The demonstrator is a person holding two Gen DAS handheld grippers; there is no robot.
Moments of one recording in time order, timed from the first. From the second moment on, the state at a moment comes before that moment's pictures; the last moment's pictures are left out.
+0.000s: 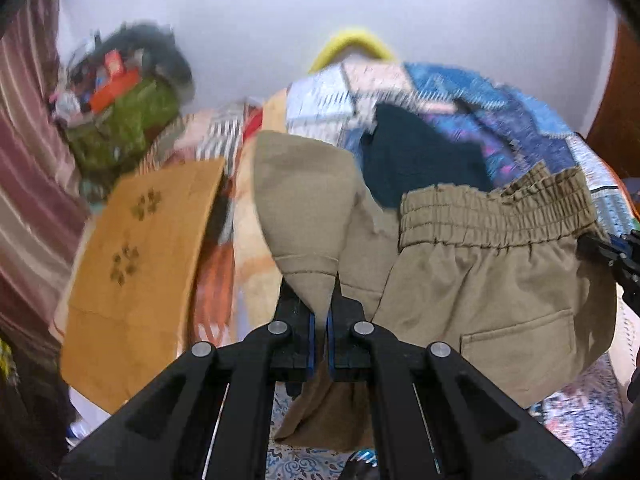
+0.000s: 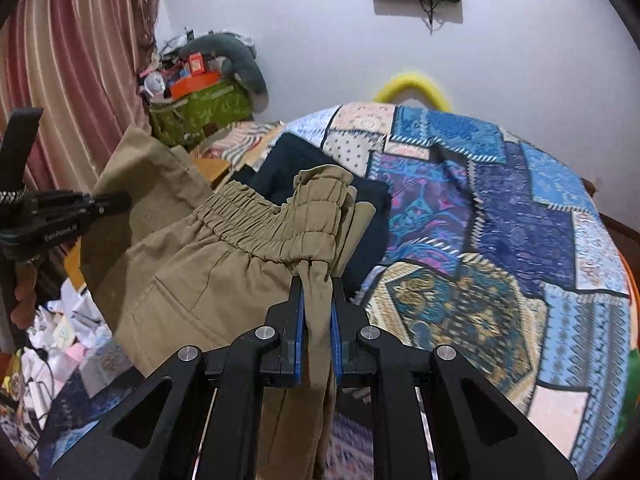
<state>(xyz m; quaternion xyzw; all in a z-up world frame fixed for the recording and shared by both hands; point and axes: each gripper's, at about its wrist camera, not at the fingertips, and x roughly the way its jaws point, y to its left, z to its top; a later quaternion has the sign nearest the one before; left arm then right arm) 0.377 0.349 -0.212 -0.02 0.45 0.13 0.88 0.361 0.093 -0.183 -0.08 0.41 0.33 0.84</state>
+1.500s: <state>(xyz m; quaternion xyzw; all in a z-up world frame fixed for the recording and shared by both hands) 0.029 0.158 0.032 0.01 0.13 0.08 0.99 0.082 -0.031 0.053 0.00 0.11 0.41 0.91</state>
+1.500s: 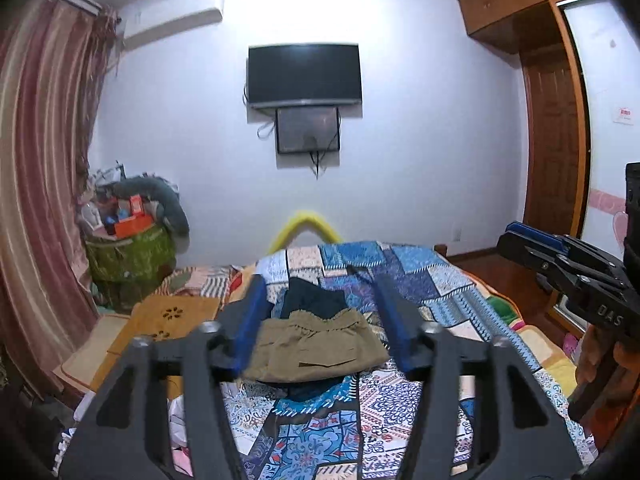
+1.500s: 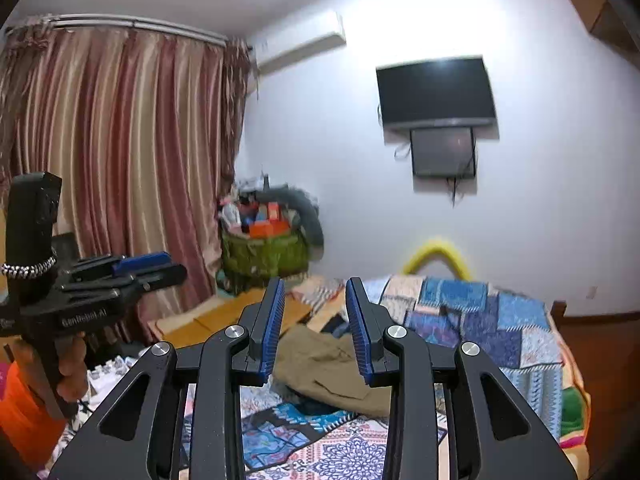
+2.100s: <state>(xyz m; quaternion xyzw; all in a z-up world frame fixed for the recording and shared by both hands) -0.016 0.136 0.024 0.00 0.10 0.10 0.99 0.052 -0.043 0.047 0.01 0.10 0.35 0.93</state>
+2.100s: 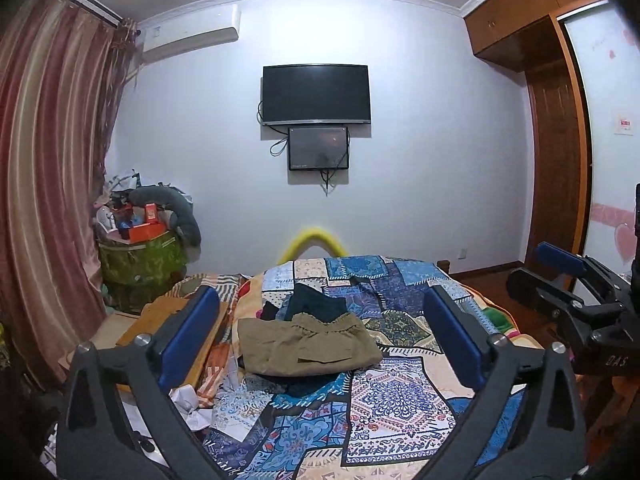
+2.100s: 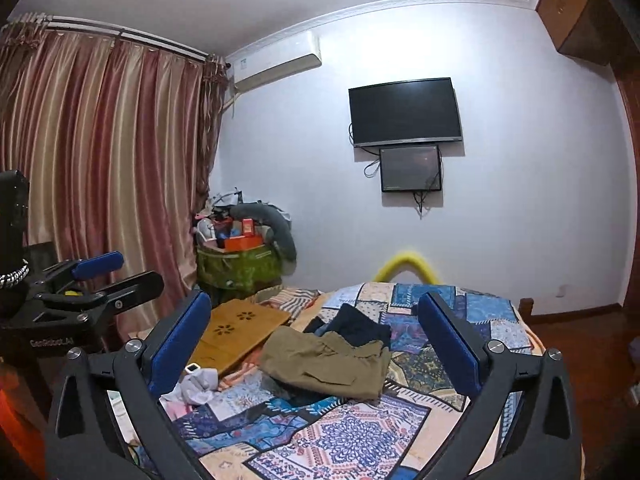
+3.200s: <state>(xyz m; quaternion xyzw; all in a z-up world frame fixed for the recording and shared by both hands) -0.006 0.141 0.013 -0.01 0.12 0.10 0.99 0.045 -0.053 0.036 0.01 0.12 0.34 0.93</state>
